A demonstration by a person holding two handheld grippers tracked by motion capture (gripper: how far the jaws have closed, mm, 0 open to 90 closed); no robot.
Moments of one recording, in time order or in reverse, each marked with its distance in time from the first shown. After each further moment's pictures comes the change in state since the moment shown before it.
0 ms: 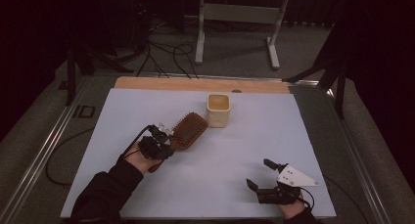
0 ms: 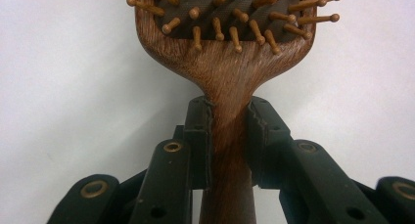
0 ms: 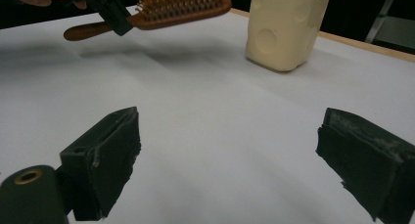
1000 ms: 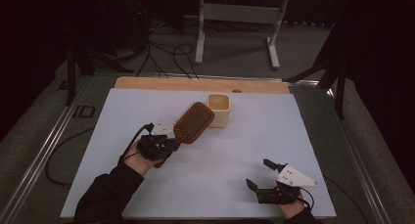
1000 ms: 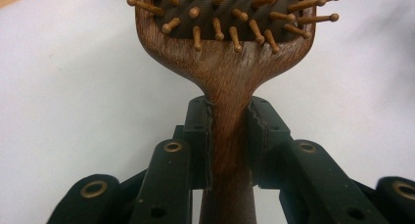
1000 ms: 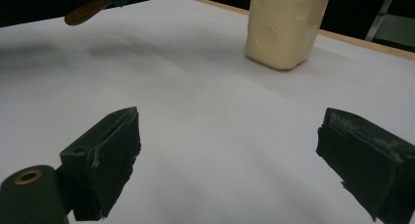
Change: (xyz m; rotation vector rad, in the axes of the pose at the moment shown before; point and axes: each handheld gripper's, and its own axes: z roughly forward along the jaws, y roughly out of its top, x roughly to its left) left arm -0.013 0.000 -0.020 -0.233 -0.044 0.059; right arm 0.000 0.000 0.001 0.006 -0.001 -0.001
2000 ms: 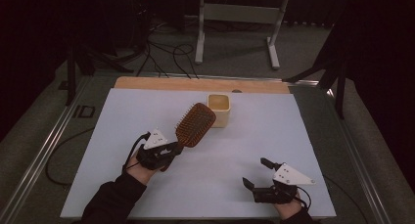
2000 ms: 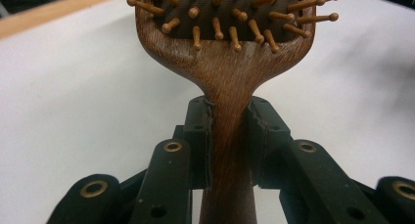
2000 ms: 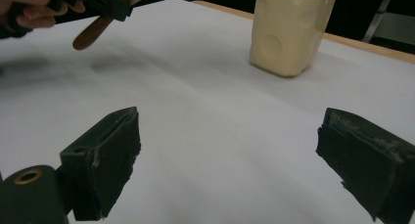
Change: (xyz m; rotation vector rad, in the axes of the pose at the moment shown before) left arm -0.011 -0.029 0.002 -0.217 -0.027 0.015; right arm 0.011 0.016 0.003 0.008 -0.014 0.018
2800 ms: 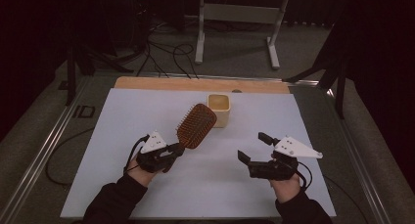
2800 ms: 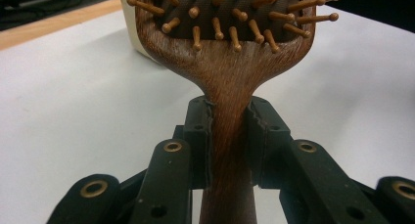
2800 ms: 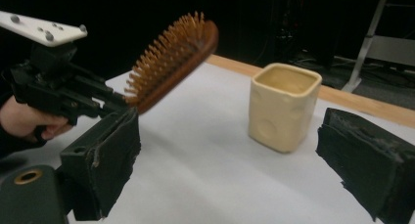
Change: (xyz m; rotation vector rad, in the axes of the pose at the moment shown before) left arm -0.001 -0.006 0.000 -0.049 -0.033 0.000; right arm 0.000 0.095 0.004 -0.082 -0.002 0.060
